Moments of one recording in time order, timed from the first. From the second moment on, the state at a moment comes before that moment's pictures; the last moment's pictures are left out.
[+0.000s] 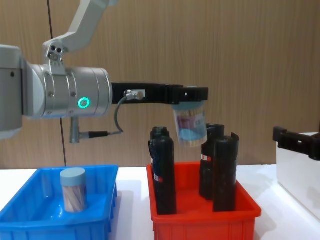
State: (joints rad) left arm -0.58 0.25 0.37 -1.33 -0.35 0.26 -0.64; right arm -0.01 0.34 -0.23 -1.77 0.29 0.03 0.07
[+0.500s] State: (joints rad) left arm -0.61 0.24 0.37 -1.30 -0.34 0.26 -0.66; right arm 0.01 0.34 -0.23 -1.76 0.25 0.05 0.13
